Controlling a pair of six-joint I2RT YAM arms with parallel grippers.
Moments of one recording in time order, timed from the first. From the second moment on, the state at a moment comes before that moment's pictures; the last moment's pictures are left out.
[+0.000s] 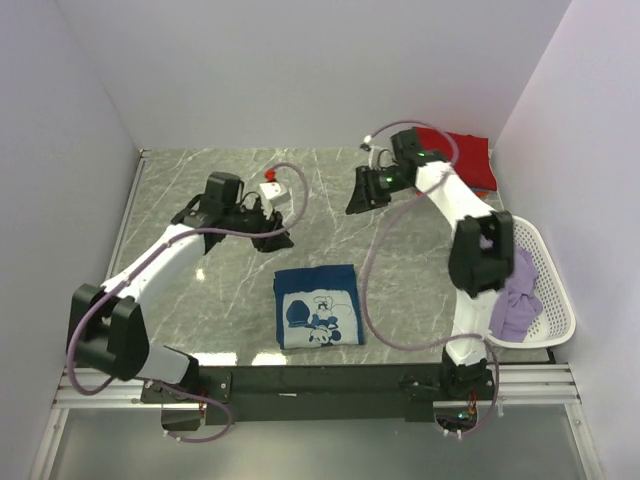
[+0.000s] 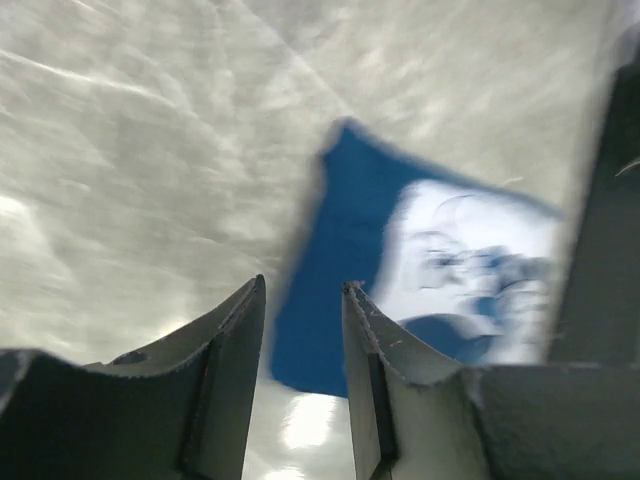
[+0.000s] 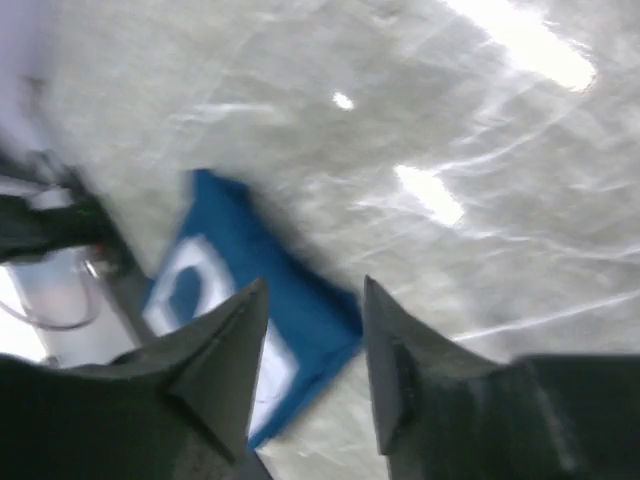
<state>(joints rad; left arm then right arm) -0.37 1.43 1.08 -0.38 0.77 0.36 0.24 2.02 1.74 -0.81 -0.76 -0.03</state>
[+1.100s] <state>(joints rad) -0.18 1.68 0.99 -0.05 0.93 -0.31 0.26 1.93 1.34 -0.45 -0.90 0.29</state>
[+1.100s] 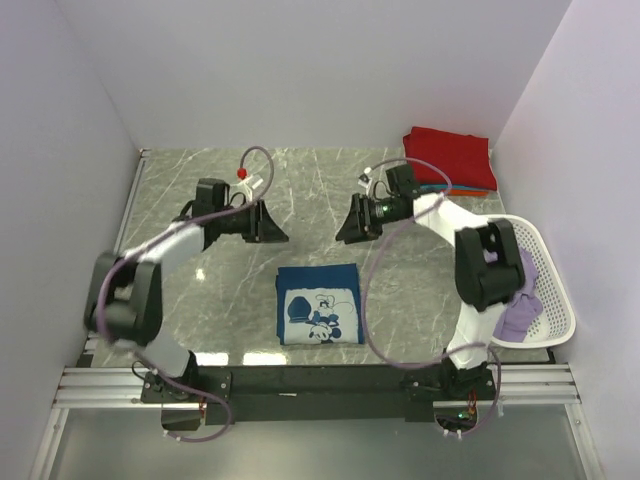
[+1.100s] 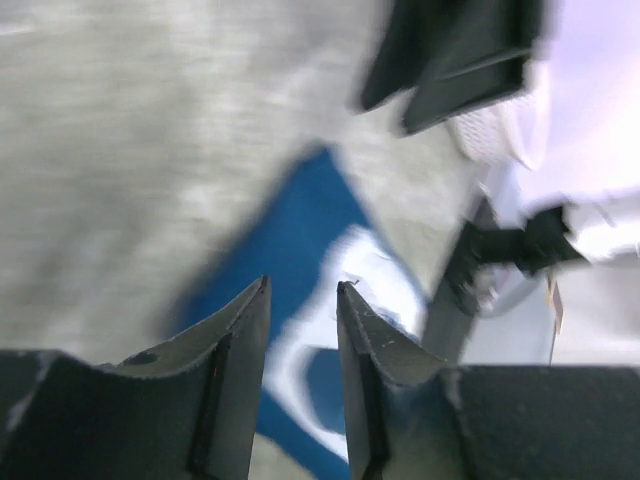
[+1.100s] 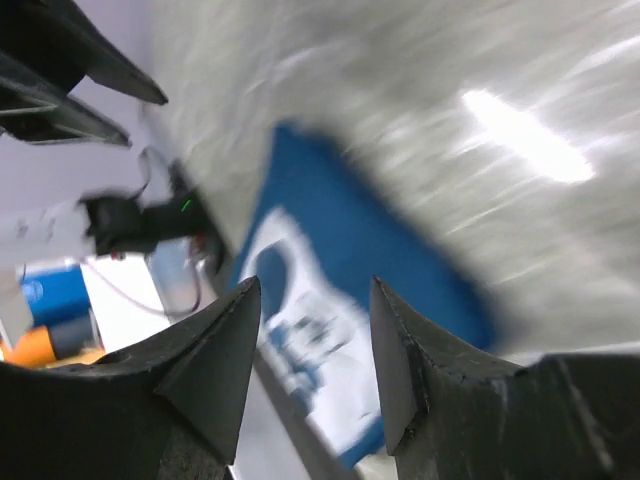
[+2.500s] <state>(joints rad) -0.39 1.76 0.71 0.21 1.05 -0.57 0.51 1.96 1.11 -0.36 -1.04 0.39</state>
